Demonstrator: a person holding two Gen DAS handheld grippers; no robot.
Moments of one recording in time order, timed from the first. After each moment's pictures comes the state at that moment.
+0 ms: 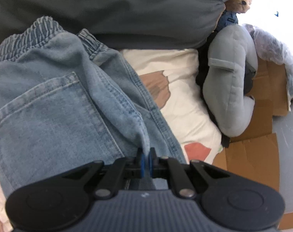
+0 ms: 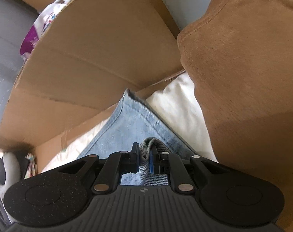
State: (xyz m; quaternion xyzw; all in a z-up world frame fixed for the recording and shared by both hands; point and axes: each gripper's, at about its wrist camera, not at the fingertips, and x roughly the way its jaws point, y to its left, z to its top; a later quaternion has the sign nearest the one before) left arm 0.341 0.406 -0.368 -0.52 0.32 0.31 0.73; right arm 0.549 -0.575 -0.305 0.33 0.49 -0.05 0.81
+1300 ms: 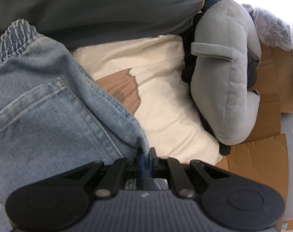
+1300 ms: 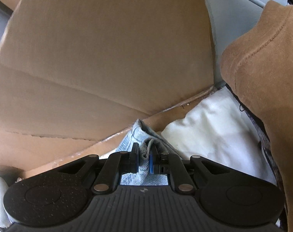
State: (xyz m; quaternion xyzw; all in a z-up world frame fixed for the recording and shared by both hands) left arm 0.421 0.418 -0.384 -0.49 0.35 0.30 0.74; right arm 0.618 -0.560 -0.331 0.34 0.46 -0.10 0.81
